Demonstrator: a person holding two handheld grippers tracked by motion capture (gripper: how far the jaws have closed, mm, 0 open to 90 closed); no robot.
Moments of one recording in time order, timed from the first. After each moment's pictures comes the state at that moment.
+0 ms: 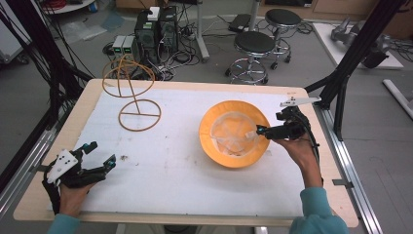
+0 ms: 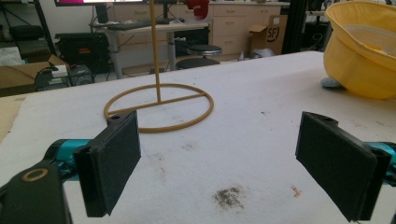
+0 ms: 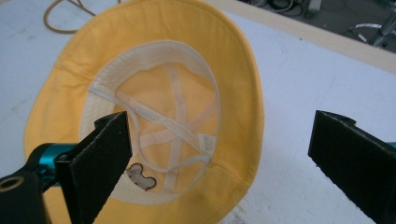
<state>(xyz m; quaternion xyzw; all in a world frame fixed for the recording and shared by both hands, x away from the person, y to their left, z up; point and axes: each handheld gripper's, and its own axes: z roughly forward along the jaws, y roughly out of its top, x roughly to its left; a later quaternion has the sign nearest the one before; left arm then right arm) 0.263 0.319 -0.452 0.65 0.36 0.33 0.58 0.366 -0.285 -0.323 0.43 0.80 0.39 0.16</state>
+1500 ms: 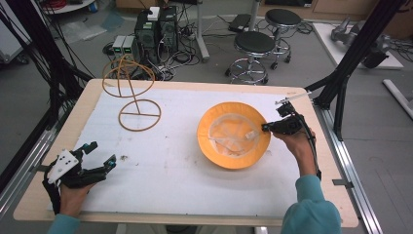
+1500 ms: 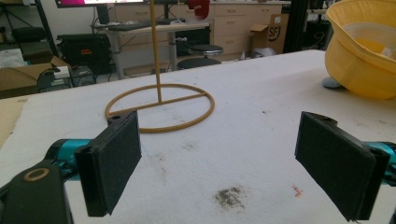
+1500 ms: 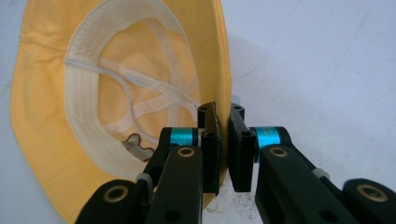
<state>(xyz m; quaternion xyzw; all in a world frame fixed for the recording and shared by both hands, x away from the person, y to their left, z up) 0.263 0.318 -0.451 0.65 0.36 0.33 0.58 0.391 -0.287 -0.337 0.47 0.82 0.33 0.08</state>
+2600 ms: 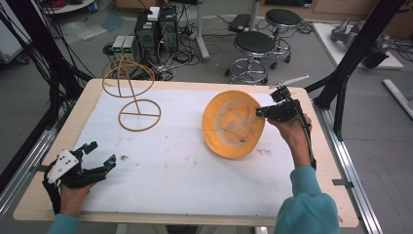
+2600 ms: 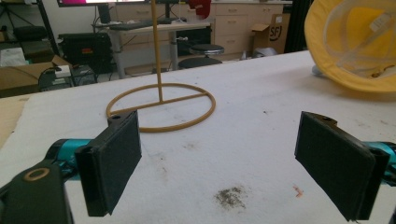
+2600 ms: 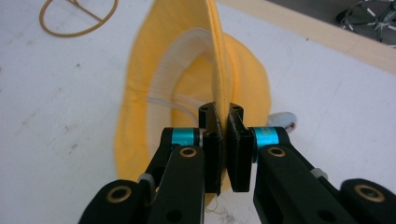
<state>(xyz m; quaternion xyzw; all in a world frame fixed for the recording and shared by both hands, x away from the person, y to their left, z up) 0.262 0.318 -0.452 0.65 0.36 0.34 0.58 0.395 -0.256 -0.286 0.45 0.81 0.35 0.14</state>
